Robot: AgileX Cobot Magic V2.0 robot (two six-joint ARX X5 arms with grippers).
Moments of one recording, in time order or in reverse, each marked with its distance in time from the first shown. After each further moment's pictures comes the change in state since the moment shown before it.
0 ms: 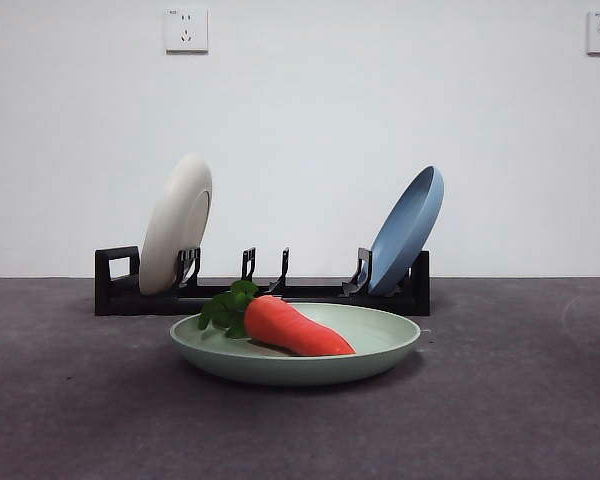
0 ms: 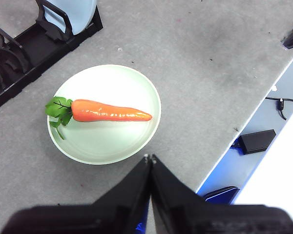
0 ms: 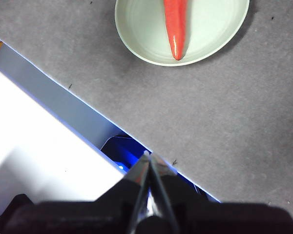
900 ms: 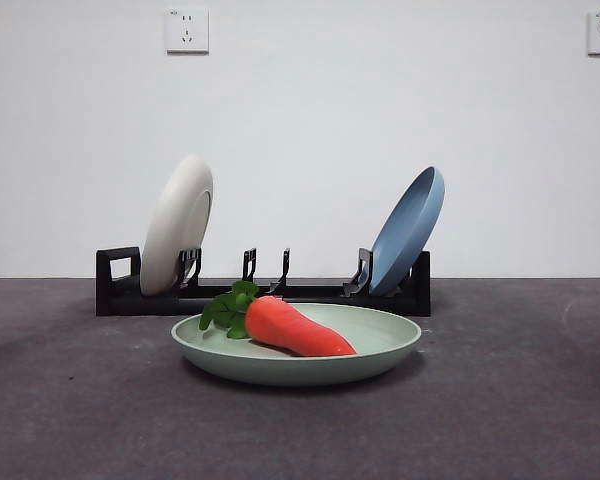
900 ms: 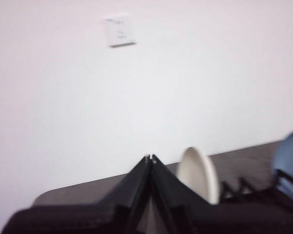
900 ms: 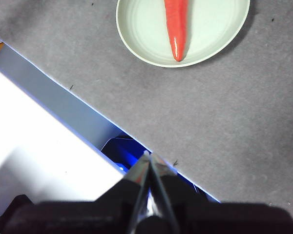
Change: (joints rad) left arm 0.978 -0.617 -0.486 0.728 0.226 0.297; right arm 0.000 -0.004 0.000 0.002 0.000 0.000
